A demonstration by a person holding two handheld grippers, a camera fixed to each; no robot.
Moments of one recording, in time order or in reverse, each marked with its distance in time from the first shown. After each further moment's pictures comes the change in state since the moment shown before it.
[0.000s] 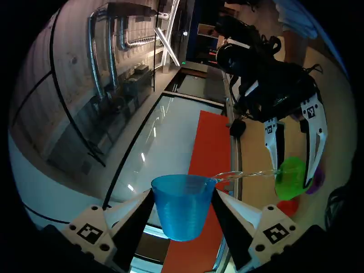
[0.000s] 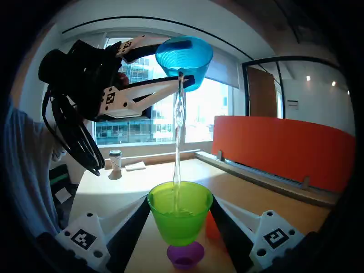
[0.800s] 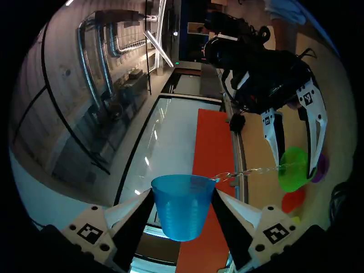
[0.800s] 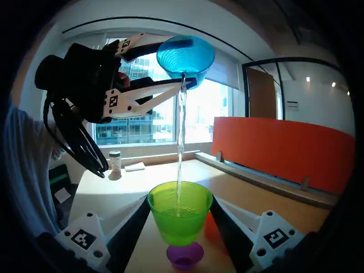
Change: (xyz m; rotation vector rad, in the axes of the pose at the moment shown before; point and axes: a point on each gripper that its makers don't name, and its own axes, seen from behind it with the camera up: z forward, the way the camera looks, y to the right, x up) left arm 0.002 -0.003 0.003 0.007 0.001 0.105; right arm 0.001 0.001 0.000 -0.003 0.005 -0.003
